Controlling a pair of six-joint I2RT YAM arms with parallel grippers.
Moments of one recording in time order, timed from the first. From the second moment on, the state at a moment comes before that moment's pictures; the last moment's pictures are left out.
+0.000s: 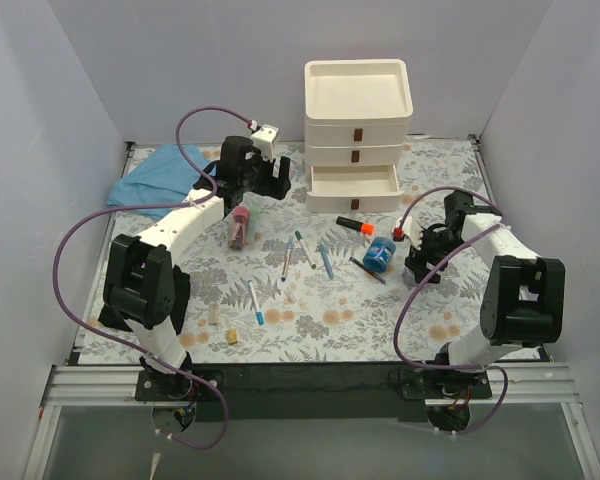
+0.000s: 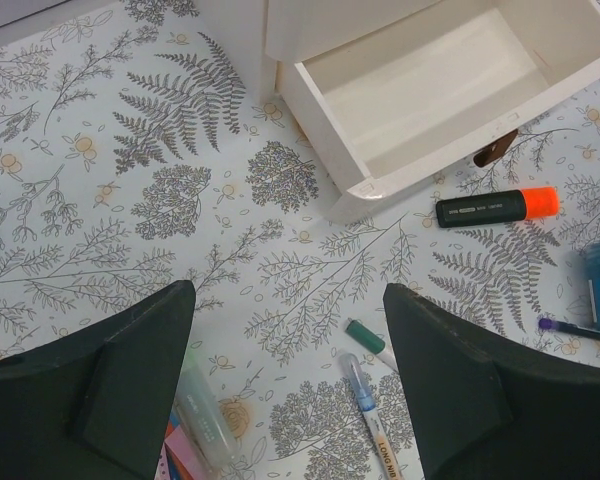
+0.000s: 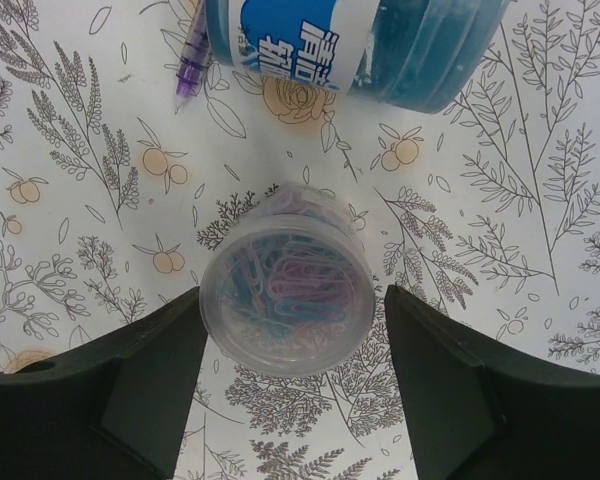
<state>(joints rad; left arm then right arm) -0.40 1.75 1.39 -0.13 0.17 -0.04 -0.03 1.55 0.99 -0.89 -0.49 -1.32</state>
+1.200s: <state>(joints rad) -0.26 1.75 1.41 -0.12 0.25 -0.06 0.15 2.08 2.05 -0.89 -0.54 -0.84</state>
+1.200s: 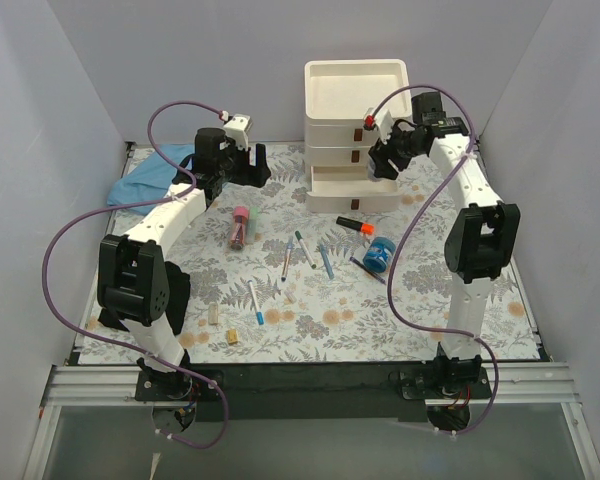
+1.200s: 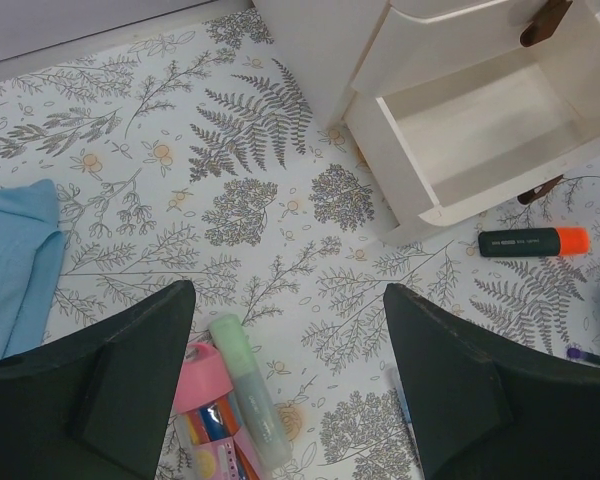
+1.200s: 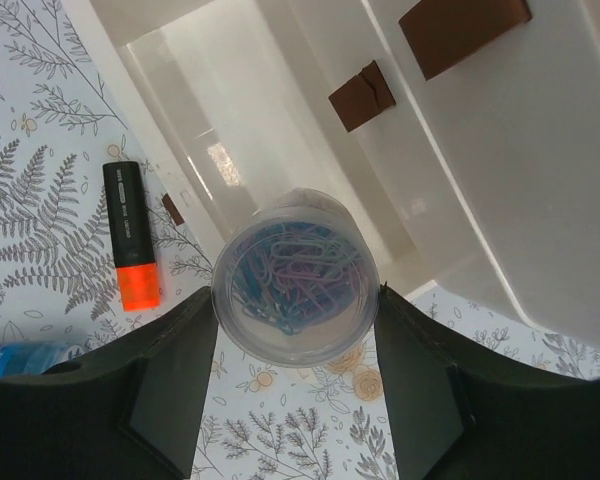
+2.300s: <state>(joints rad) -0.26 1.76 1.43 -0.18 0.29 0.04 0.14 2.14 1.98 -0.82 -0.42 -0.78</state>
